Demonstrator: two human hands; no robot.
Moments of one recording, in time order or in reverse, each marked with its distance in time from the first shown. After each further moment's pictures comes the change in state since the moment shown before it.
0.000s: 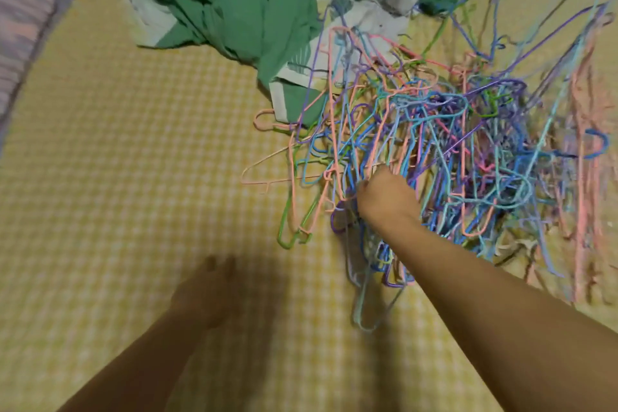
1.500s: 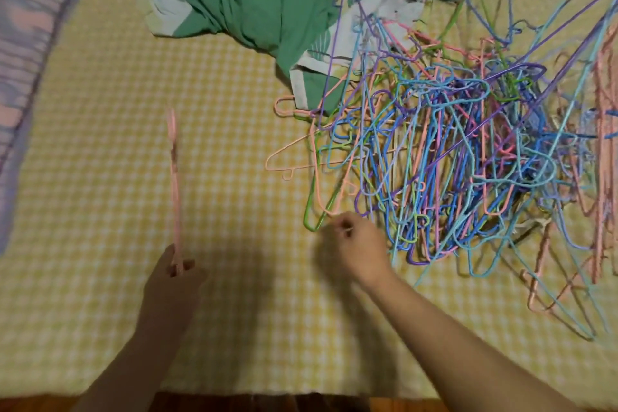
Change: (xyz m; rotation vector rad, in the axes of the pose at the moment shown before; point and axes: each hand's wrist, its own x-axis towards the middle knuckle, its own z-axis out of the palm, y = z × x) left_hand -0.064 -0.079 -0.010 -1.388 0.398 -0.187; right_hand -0.104 -0.019 0.085 0.428 -0.104 -0.206
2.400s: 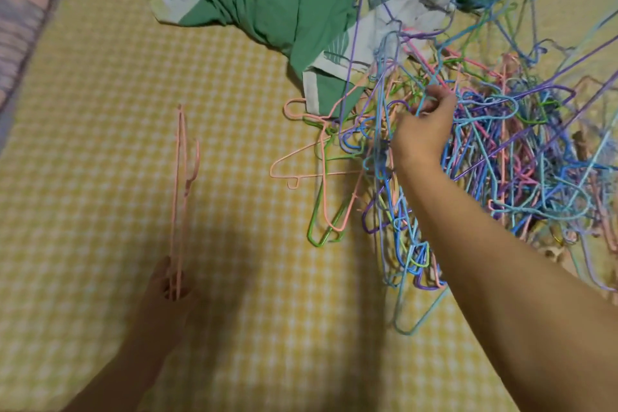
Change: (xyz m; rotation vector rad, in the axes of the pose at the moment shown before) left_hand 0.055 -0.056 0.000 -0.025 -0.050 -0.016; right_hand 0.167 -0.064 -0.075 0.548 0.629 -0.024
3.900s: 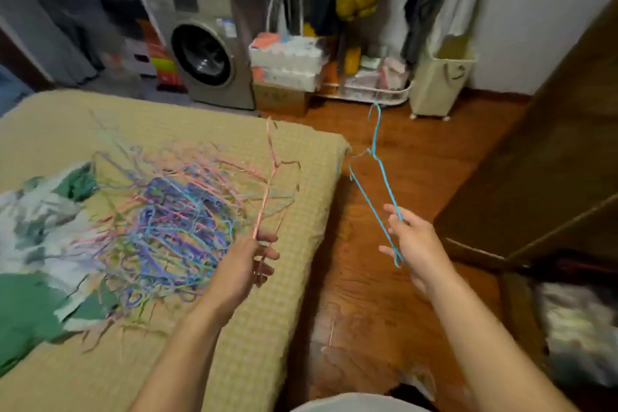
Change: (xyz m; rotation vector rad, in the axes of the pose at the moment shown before) left_hand -0.478 0.228 0.079 0.766 -1.399 0.492; right_hand -0.497 -0.159 -0.486 0.422 0.903 0.491
